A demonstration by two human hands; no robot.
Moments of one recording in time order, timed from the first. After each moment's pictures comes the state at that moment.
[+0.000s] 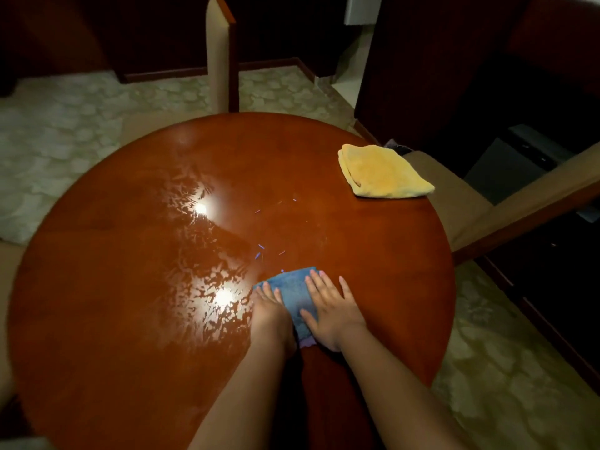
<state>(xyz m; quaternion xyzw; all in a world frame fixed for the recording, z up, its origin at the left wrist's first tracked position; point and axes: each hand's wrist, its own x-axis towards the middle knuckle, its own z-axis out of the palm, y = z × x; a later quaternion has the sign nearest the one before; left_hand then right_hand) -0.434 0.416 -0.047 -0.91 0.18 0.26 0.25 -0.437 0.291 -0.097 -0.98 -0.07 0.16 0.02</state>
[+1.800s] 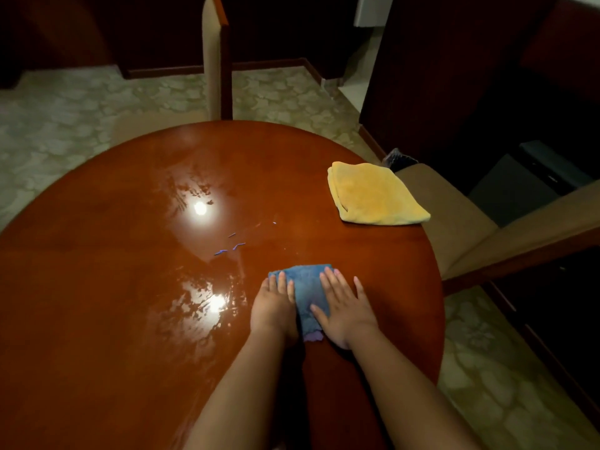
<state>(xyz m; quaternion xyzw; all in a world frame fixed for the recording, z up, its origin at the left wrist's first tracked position) -0.350 0.348 -0.052 -0.94 0.20 0.23 0.17 -0.364 0.203 -0.084 -0.98 -0.06 0.20 -0.02</state>
